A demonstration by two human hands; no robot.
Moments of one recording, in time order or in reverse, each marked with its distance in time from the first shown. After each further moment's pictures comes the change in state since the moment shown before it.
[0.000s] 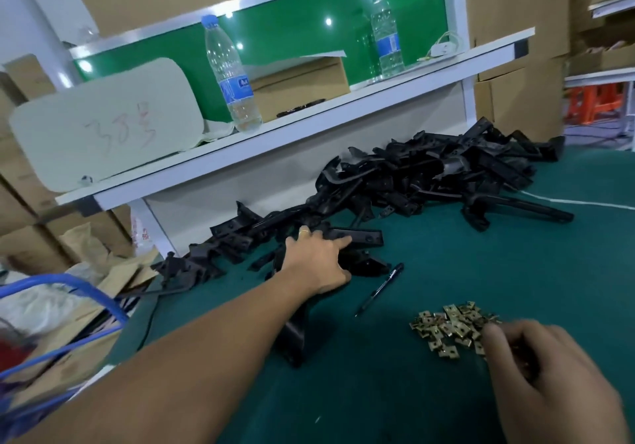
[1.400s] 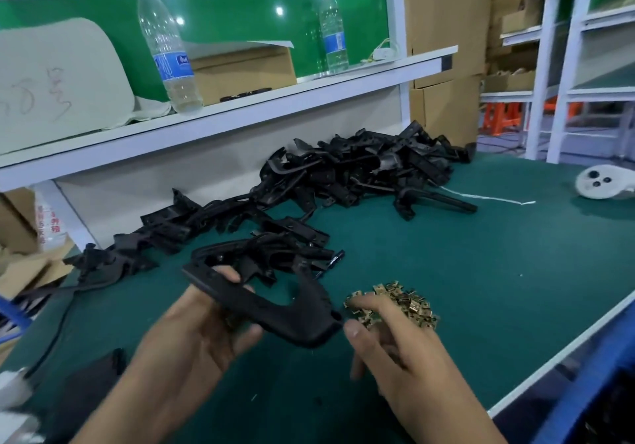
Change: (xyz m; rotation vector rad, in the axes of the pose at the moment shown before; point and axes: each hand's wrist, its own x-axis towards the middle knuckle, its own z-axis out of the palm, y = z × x) left_hand -0.201 0.004 -0.025 -2.301 0.007 -0.184; right_hand -0.015 -0.004 -0.007 0.024 -0.590 -0.179
